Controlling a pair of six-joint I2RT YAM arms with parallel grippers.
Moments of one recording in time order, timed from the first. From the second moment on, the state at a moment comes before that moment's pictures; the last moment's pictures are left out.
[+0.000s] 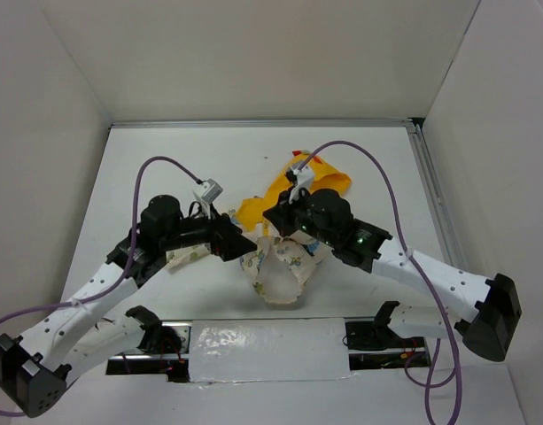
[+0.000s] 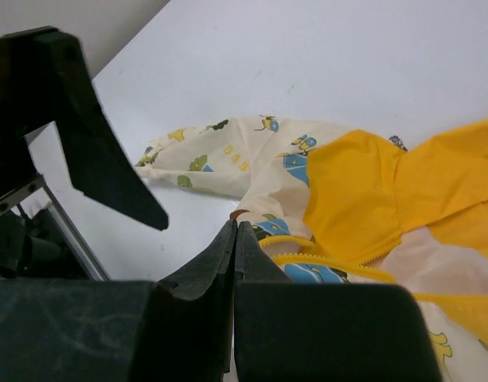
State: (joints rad) left arm -0.56 0.88 0.74 -0.17 0.56 -0.44; right arm 0.90 1.11 0.89 -0.02 0.07 0.31
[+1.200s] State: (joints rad) left arm -0.80 0.96 0.72 0.07 0.10 0.25; right arm 0.66 1.32 1.19 -0.31 -0.34 0.60
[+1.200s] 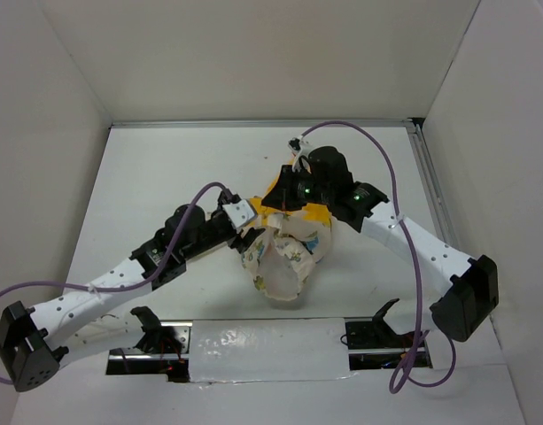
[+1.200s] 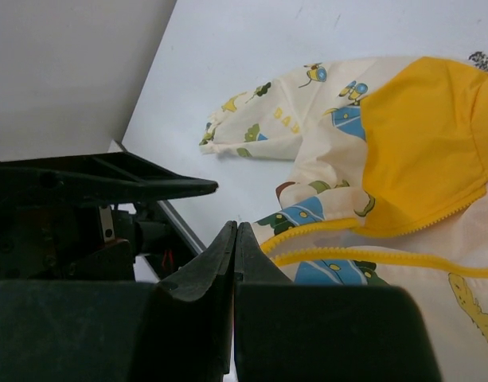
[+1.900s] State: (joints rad) left arm -0.81 1.00 0.68 0.15 0.08 0.28; right arm 0.64 1.33 1.20 -0.31 -0.34 0.62
